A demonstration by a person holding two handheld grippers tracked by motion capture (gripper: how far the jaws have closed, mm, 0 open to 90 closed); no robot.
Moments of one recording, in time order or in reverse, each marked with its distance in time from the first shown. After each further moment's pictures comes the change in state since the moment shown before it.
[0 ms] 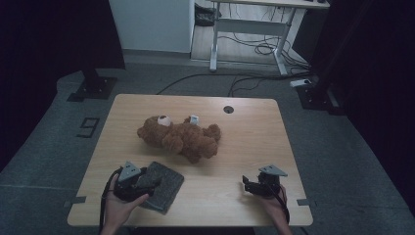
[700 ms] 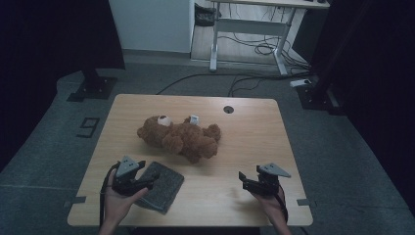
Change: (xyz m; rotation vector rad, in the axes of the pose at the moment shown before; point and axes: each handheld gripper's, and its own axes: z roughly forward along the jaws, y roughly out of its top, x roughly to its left) left arm 0.005 0.018 -0.004 -0.058 0.029 -0.006; right arm 0.016 0.018 -0.021 -0.122 0.097 0.025
